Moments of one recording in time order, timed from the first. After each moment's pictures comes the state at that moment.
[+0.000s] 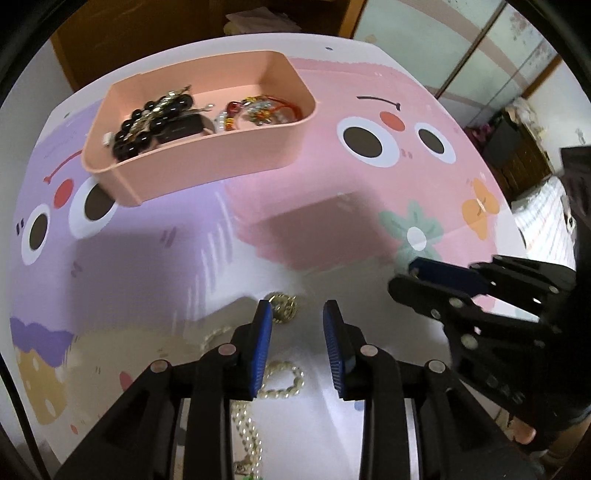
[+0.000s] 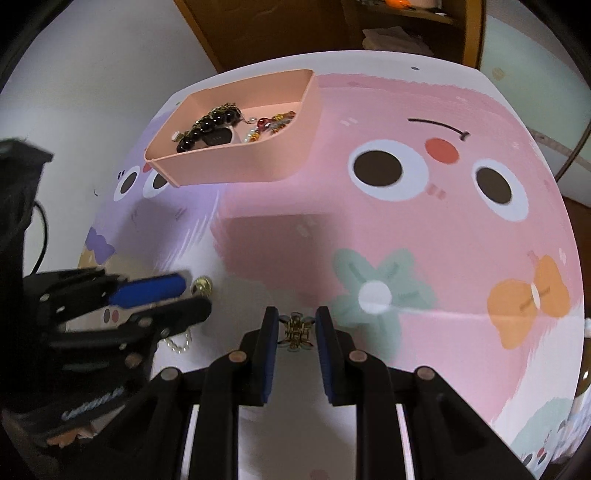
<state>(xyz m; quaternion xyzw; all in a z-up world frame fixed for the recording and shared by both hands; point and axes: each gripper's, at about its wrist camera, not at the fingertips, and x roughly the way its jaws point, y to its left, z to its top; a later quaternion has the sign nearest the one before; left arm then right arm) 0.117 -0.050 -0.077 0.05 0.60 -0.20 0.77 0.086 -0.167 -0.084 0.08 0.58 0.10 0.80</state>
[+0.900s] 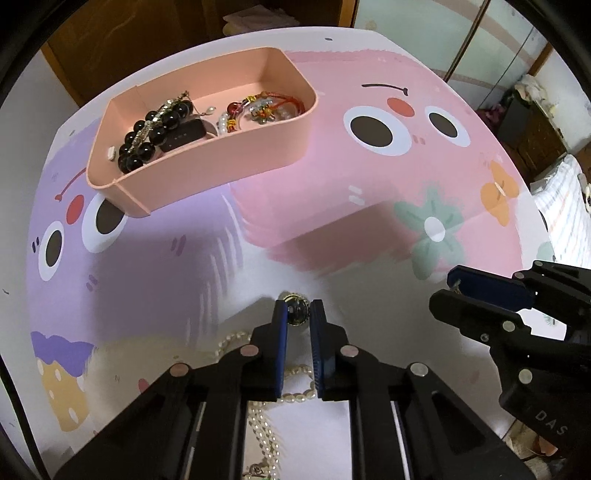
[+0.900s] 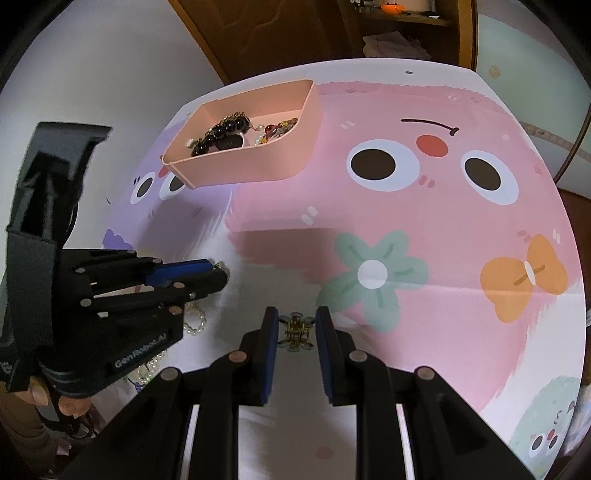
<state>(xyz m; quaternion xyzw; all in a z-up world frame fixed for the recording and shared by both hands) 0.119 -0.063 -0.081 0.11 0.59 -0.18 0.78 0.066 -0.175 -0.072 0.10 0.56 0.12 0.81</state>
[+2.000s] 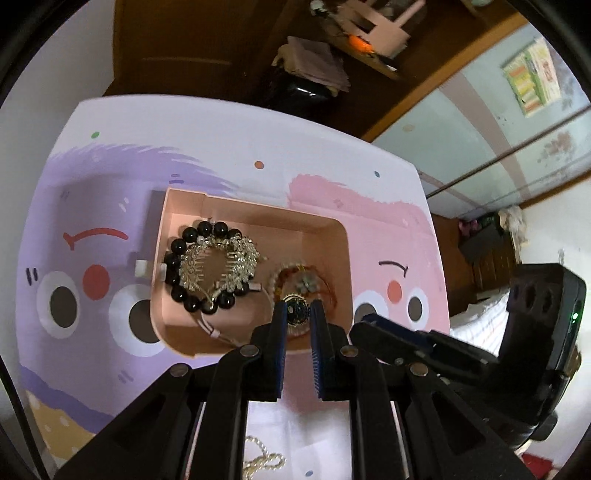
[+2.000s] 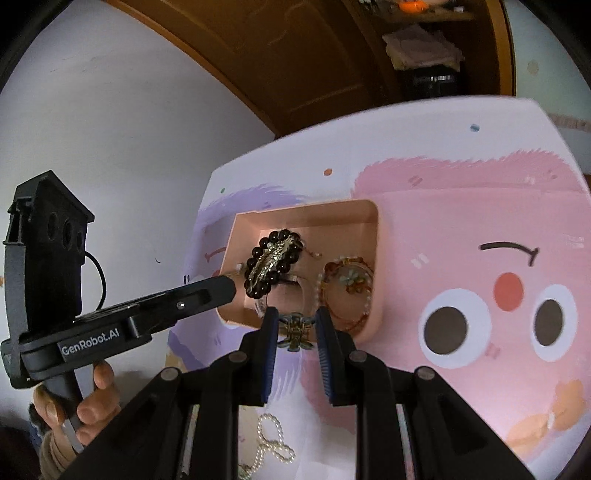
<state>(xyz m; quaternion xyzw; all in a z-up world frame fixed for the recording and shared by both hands) 0.264 0.006 -0.007 -0.15 0.59 -0.17 0.77 0.215 -0.170 -0.026 0.21 0.56 0.18 0.78</state>
